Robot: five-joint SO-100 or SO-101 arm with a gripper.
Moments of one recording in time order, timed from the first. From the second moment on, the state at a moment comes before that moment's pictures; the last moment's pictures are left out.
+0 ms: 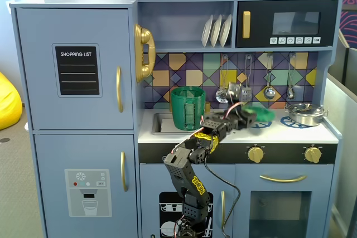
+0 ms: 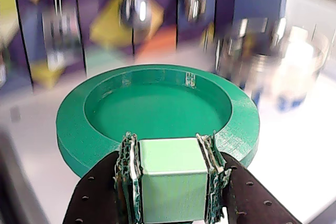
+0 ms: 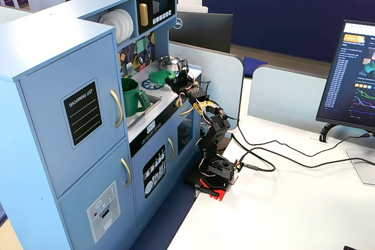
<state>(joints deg) 33.8 118.6 113.4 6.4 -94.0</state>
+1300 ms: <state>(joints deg) 27.2 134.3 99.5 36.7 -95.4</state>
